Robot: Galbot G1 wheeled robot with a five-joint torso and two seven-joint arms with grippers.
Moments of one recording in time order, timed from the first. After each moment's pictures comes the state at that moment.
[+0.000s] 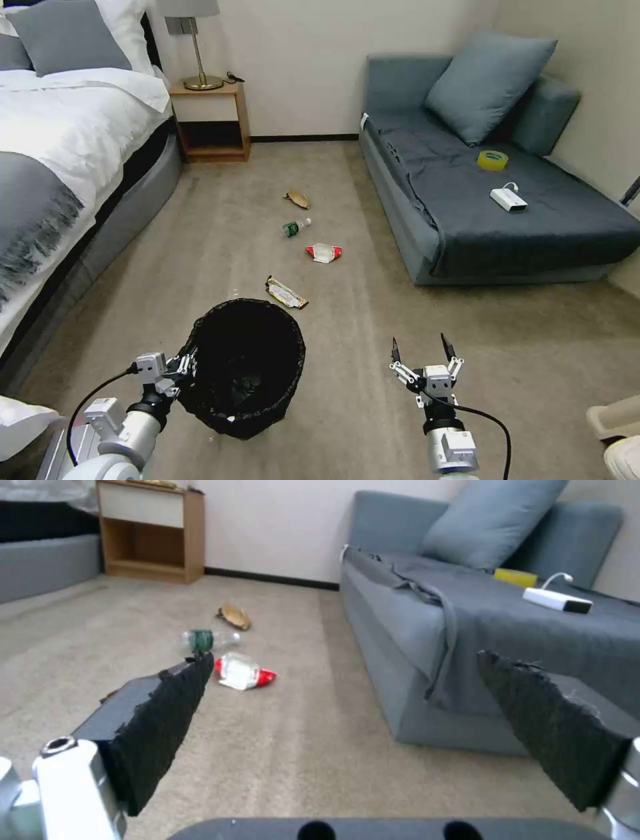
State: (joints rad) left arm 1.67 -1.36 -0.78 -2.06 -0.56 0.24 0.20; right arm -1.68 1.61 0.51 1.94 -0.18 0.26 0.01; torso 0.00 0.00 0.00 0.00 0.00
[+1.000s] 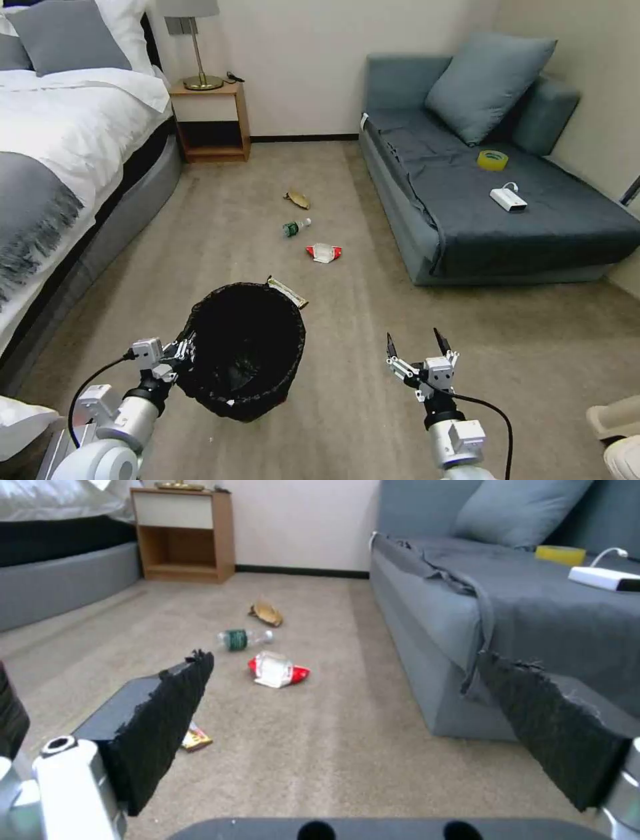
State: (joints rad) left arm 1.61 -1.34 -0.79 -2.06 -0.60 0.25 0.21; right arm -1.68 1.55 0.52 2.02 -0.04 0.14 -0.08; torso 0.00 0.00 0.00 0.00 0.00
